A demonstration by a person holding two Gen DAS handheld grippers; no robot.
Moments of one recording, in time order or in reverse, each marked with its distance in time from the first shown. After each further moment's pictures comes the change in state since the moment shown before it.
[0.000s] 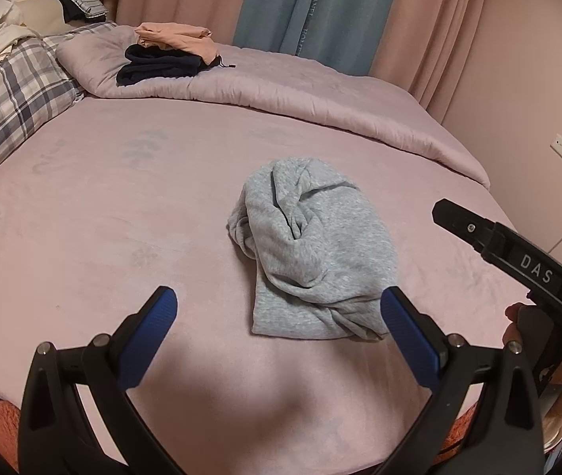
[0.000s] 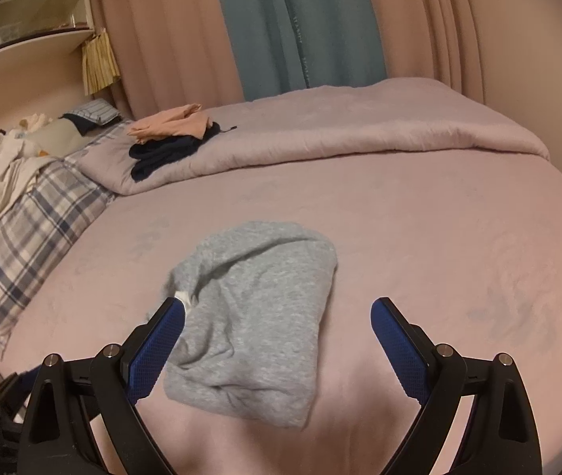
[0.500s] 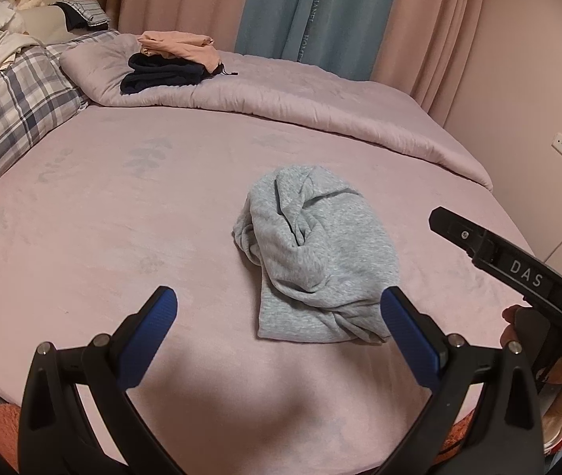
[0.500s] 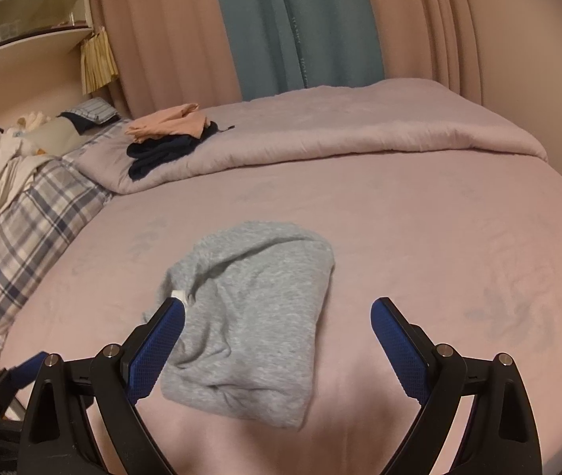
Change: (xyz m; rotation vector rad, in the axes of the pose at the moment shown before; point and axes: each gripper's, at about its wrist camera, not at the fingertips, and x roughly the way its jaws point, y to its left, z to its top) left arm -0.007 -0.001 0.002 0.013 -0.020 0.016; right arm 0.001 0.000 0.000 -0.003 0.005 -0.009
